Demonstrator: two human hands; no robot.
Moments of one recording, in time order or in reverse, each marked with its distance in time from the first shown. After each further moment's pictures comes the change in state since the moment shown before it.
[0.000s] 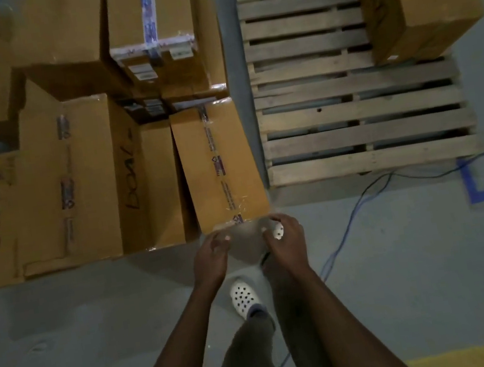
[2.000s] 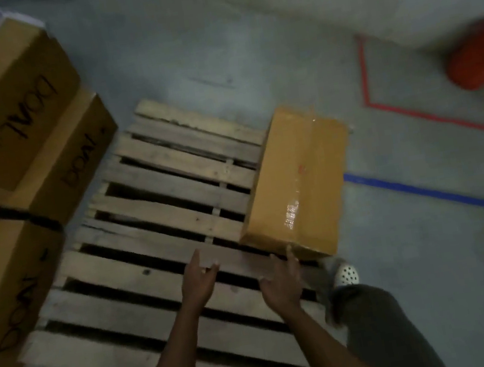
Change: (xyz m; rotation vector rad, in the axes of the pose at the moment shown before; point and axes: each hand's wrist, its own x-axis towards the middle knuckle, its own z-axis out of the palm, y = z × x) left_hand 0.318 0.588 0.624 -0.307 0.120 -0.013; right_hand 0.675 0.050 -0.649 -0.598 -0.068 -0.198
